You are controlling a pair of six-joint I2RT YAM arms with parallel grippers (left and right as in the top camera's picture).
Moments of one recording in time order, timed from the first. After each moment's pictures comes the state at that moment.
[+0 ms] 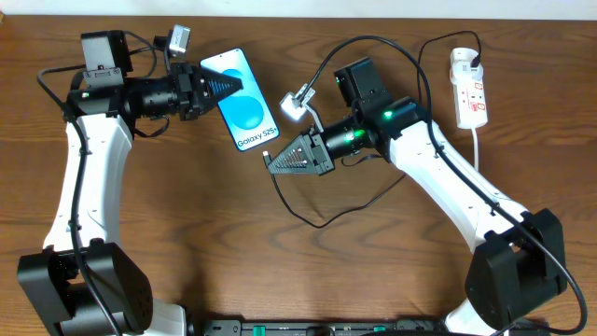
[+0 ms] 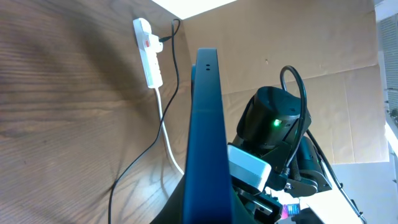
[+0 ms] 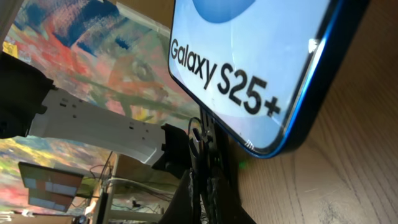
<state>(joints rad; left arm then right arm) 0.14 1.65 1.41 -0.66 1.34 -0.38 0.50 1.78 1.43 -0.67 -1.26 0.02</state>
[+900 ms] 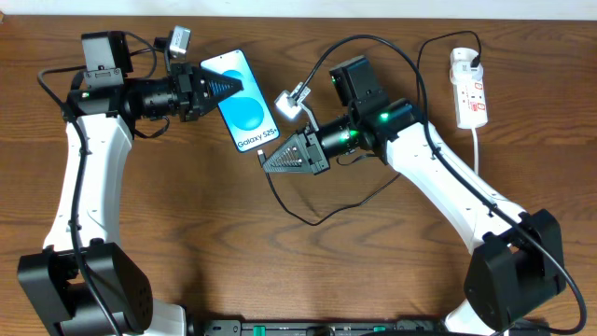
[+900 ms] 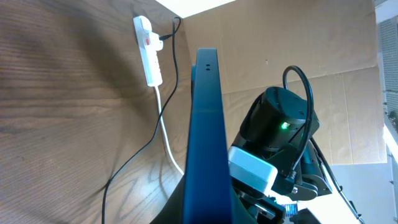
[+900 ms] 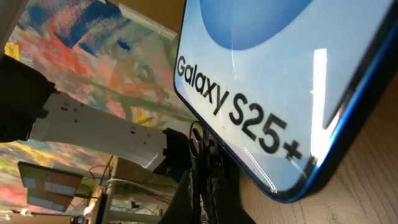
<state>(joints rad) 0.14 1.65 1.41 -0.68 1.34 -0.38 0.52 1.78 1.43 -0.60 -1.26 0.07</state>
